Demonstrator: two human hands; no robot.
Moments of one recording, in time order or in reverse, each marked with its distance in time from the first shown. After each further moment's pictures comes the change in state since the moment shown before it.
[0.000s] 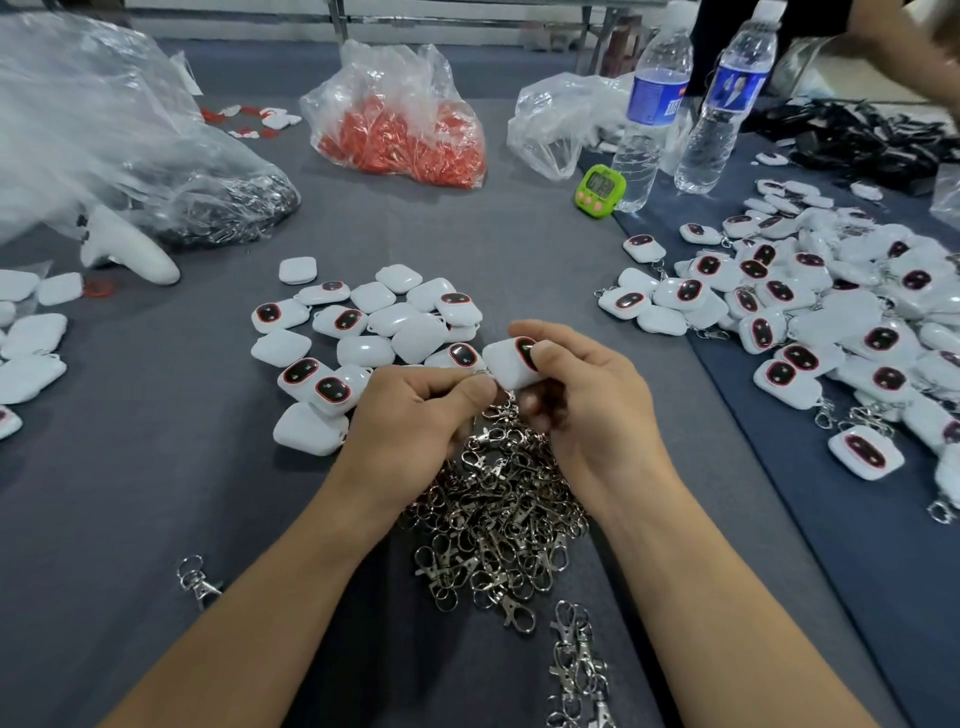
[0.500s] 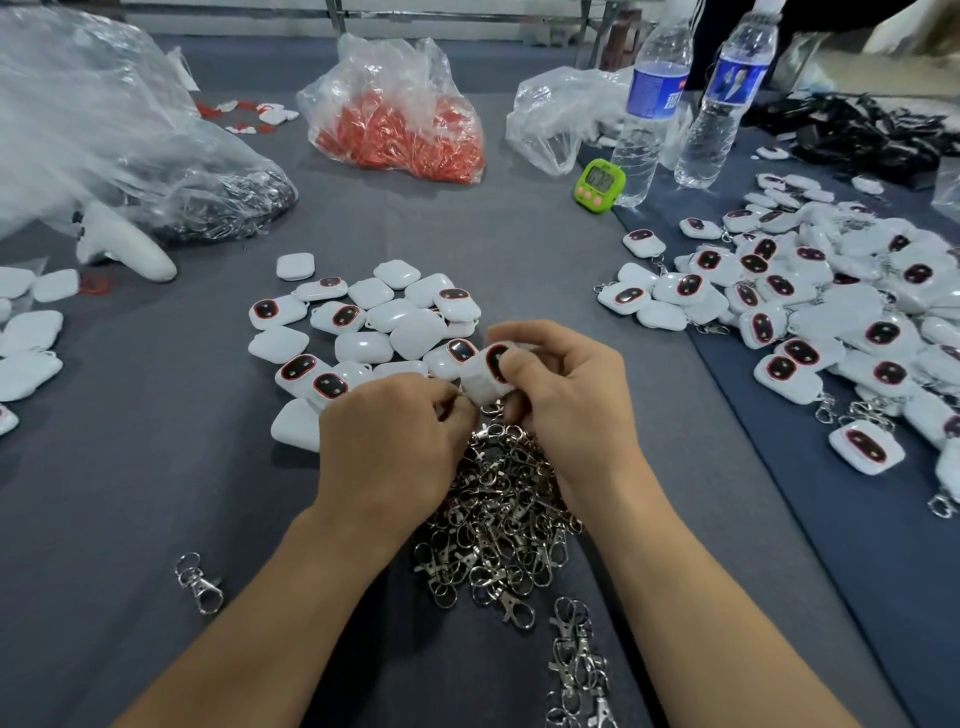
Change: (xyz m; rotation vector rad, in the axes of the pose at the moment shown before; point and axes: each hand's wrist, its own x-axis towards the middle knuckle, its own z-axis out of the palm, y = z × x) left_hand -0.010 -0.003 -0.002 0.934 0.272 0.341; right_hand -0.003 0.009 0.006 -0.340 0.029 -0.232
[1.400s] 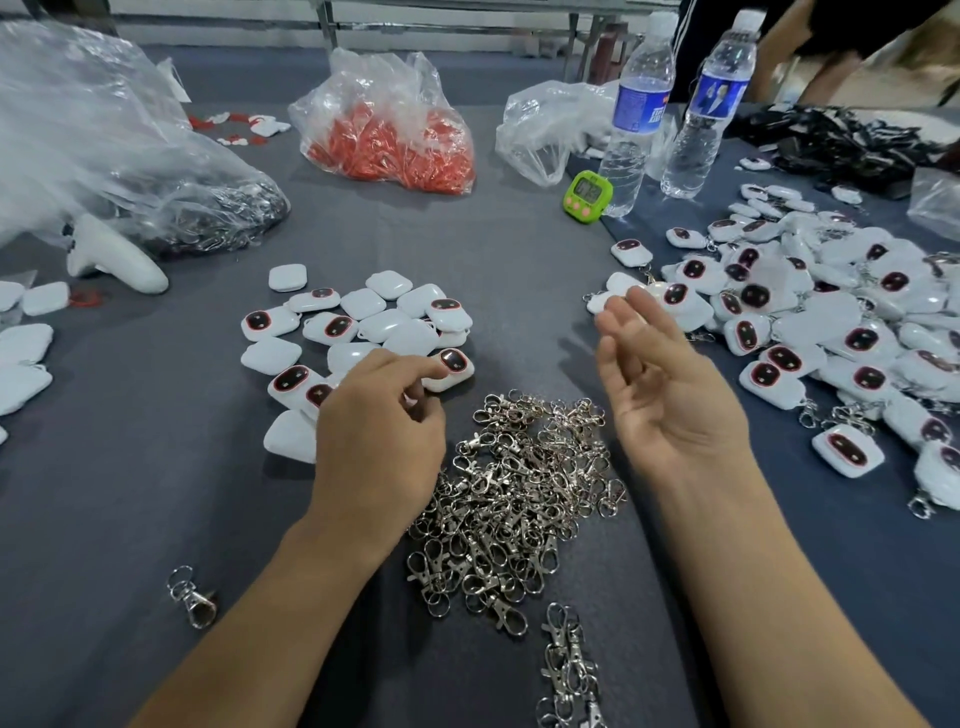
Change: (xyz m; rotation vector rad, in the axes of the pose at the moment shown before) left_hand 0.004 -0.002 0.002 -0.258 0.045 -0.129; right_hand 0.021 -0.014 -0.066 0.802 0.224 0.216
